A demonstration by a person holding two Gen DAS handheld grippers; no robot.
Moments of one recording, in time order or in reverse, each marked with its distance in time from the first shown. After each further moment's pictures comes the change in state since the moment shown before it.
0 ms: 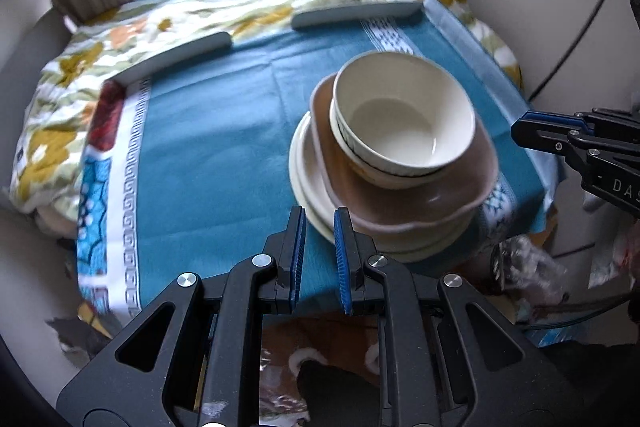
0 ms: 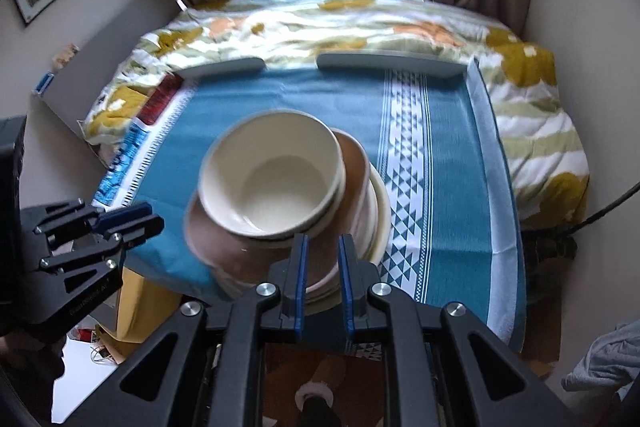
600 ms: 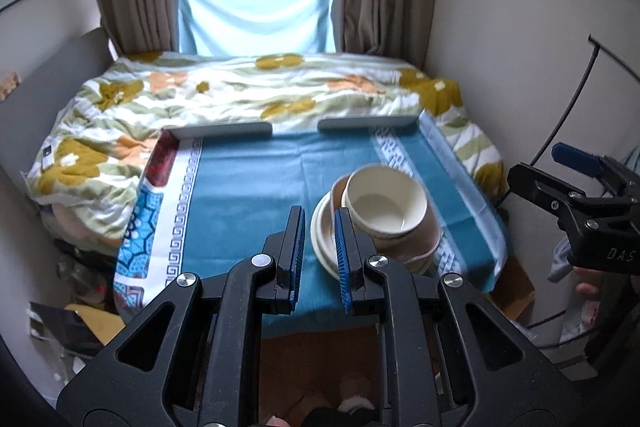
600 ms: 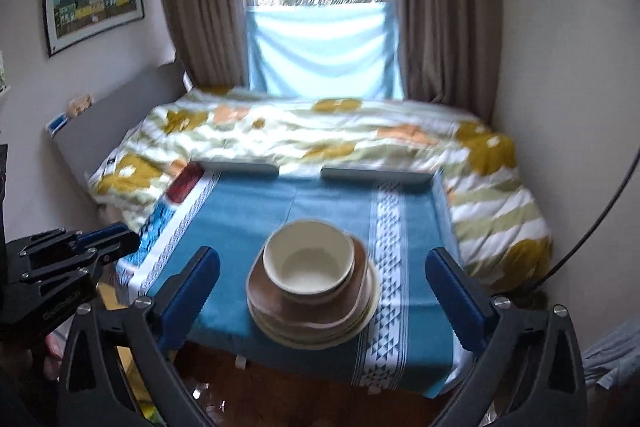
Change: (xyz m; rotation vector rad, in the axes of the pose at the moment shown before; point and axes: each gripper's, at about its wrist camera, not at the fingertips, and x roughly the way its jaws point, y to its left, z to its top) left arm -0.145 0.027 -0.009 -0.130 -0.318 -0.016; right arm -0.119 0.048 0.000 -0.021 -0.353 -0.099
